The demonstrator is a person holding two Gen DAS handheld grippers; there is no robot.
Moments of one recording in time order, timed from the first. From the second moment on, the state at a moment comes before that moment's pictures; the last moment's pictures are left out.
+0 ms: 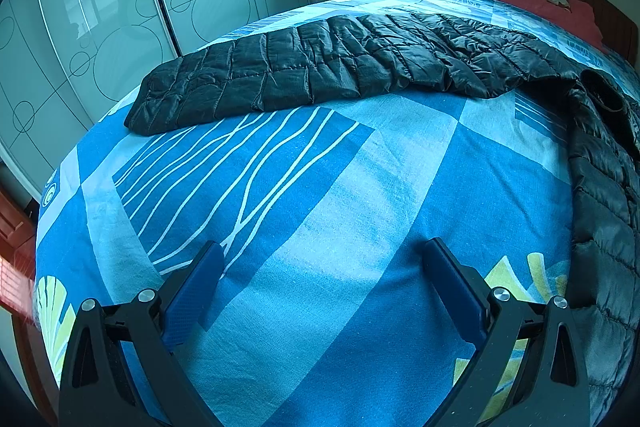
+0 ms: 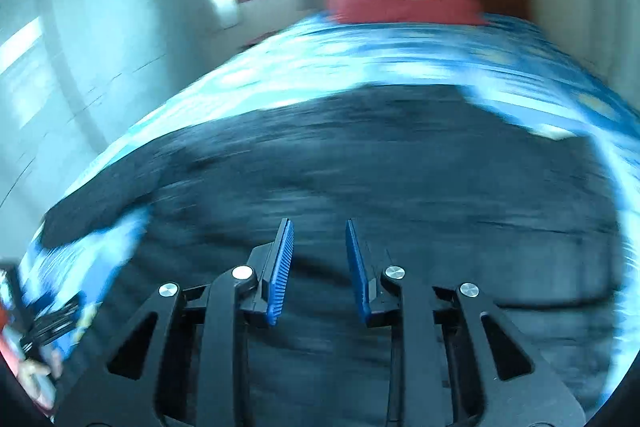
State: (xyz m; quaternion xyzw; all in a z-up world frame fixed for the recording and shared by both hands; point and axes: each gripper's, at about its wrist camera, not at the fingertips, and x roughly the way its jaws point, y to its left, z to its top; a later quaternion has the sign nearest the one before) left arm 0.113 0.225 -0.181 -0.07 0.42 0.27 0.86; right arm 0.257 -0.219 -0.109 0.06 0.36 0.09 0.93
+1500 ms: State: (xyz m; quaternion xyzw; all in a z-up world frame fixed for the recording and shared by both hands) left arm 0.114 0.224 -0.182 -0.07 0.42 0.27 0.86; right arm 0.390 -0.363 -0.166 0.07 0.42 -0.12 0.90
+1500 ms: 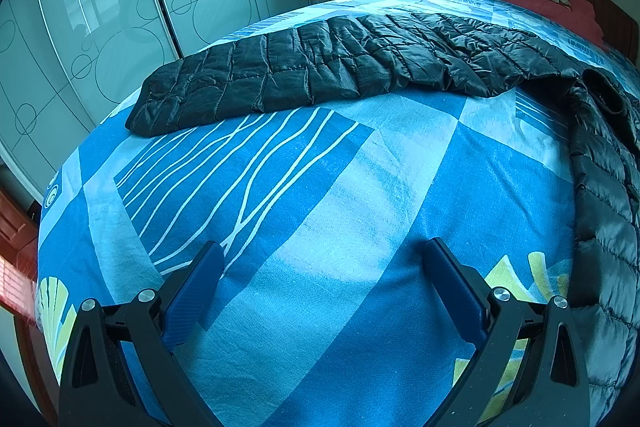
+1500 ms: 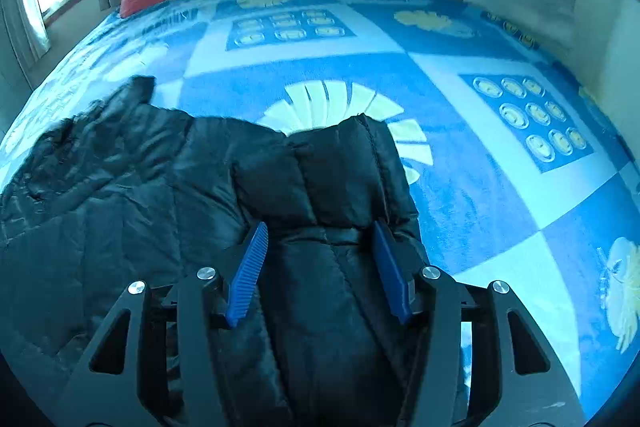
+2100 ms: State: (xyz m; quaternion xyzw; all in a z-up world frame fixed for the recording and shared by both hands) left arm 0.114 0.225 -0.182 -0.07 0.42 0.27 0.86; right arm 0.300 -0.274 -0.187 0.05 0.42 -0.05 0.91
